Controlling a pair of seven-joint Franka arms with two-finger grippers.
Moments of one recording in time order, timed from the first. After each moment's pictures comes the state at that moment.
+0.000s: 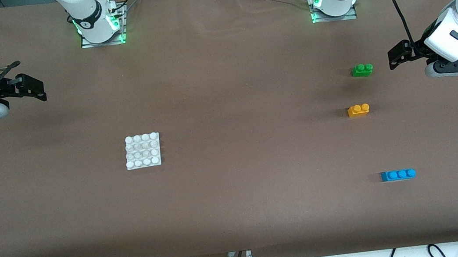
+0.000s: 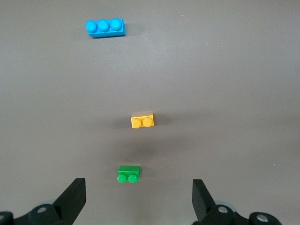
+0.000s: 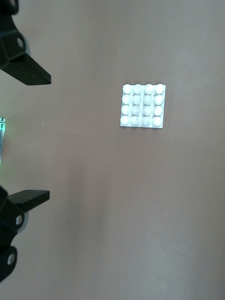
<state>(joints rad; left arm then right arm) -0.01 0.05 -0.07 -1.64 0.00 1.60 -0.03 0.08 0.05 0.02 -1.56 -0.01 1.51 -0.02</state>
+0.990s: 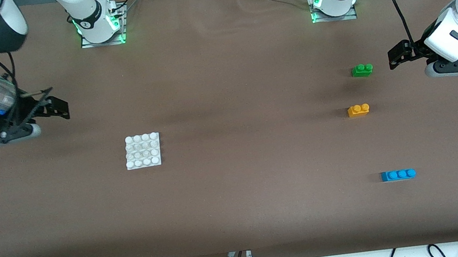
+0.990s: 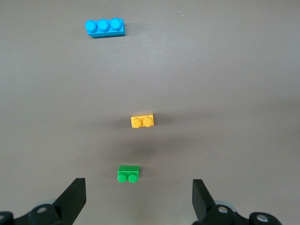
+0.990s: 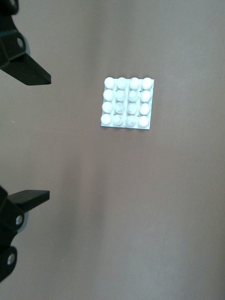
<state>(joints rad) -0.01 0.05 -0.07 -1.64 0.00 1.60 -0.03 0.08 0.08 0.04 -1.79 -0.01 1.82 -0.01</state>
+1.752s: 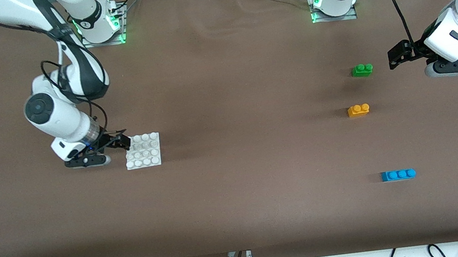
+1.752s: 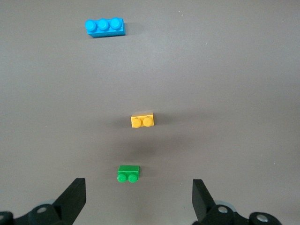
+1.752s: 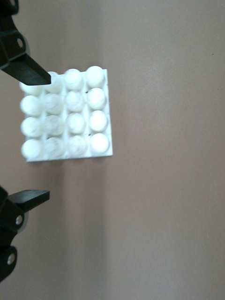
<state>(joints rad) -0.01 0.05 -0.07 -1.64 0.00 1.60 -0.03 0.09 0.37 0.13 -2.02 0.00 2.46 0.25</state>
